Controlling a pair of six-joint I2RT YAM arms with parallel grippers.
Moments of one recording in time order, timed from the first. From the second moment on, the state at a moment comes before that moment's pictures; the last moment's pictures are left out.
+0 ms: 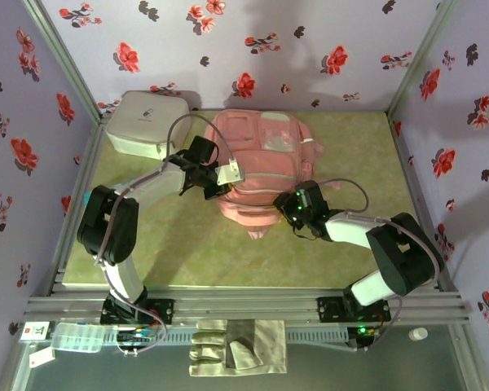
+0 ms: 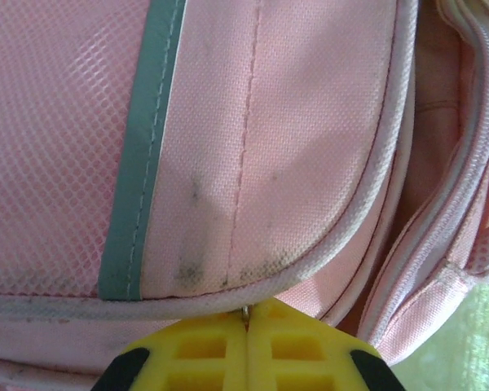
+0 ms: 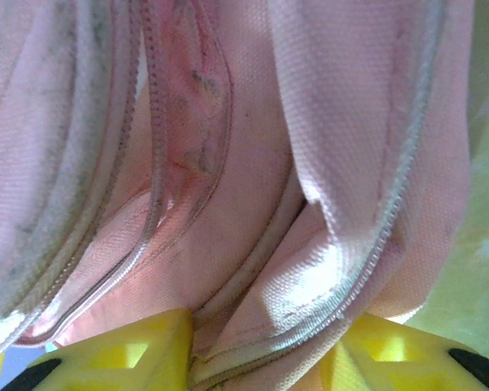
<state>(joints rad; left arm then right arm) -0.54 1.78 1.26 -0.52 0.36 0.83 0.52 1.49 0.55 0.20 -0.16 1.23</state>
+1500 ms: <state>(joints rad) -0.60 1.48 1.04 -0.38 0.29 0.24 0.53 1.31 0.70 -0.13 0.02 0.94</state>
